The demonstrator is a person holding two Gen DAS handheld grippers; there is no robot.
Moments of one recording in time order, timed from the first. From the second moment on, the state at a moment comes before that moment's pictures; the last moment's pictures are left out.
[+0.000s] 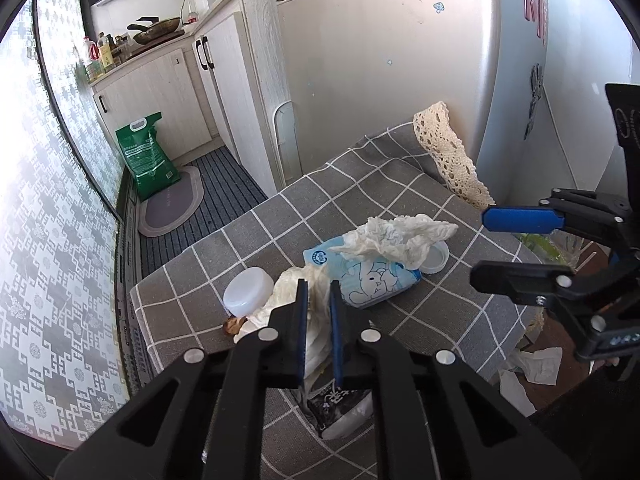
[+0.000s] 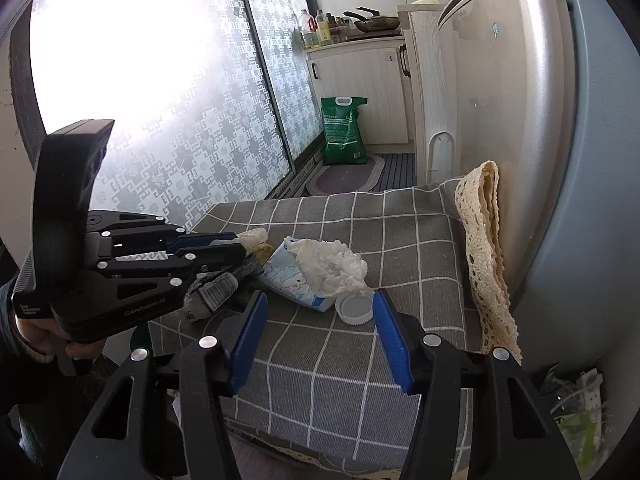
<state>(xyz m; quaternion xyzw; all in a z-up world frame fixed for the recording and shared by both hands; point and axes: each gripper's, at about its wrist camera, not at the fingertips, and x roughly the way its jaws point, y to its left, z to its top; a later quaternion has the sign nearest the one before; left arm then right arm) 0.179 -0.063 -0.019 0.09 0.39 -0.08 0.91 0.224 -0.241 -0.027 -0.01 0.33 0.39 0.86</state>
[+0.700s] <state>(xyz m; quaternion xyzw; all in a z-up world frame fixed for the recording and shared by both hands) 0.138 -0.018 0.025 0.01 0.30 -0.08 0.95 0.247 -0.217 -0.024 -0.04 0.34 0.36 0.87</state>
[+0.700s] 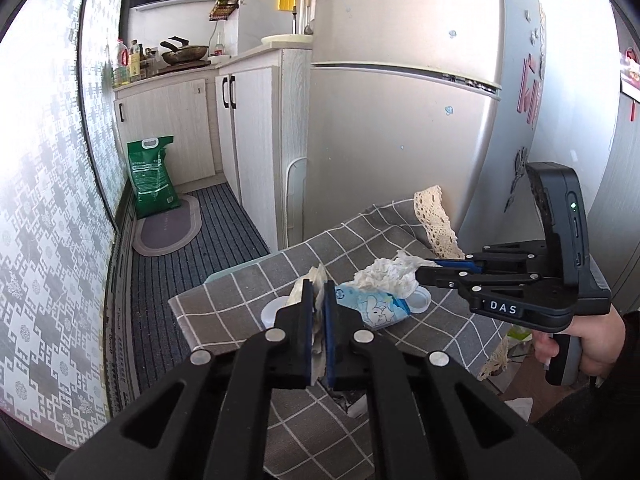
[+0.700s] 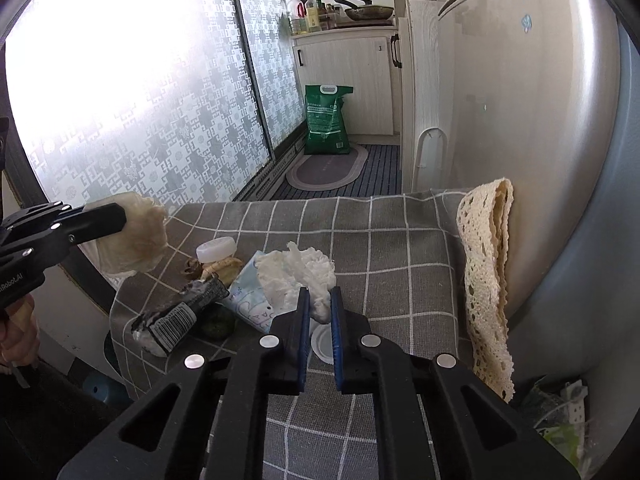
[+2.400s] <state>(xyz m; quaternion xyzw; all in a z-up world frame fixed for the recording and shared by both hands) 0.057 0.195 -0.182 -0.08 0.55 0.07 0.83 0.113 0.058 -0.065 -0.27 0.40 0.45 0.75</state>
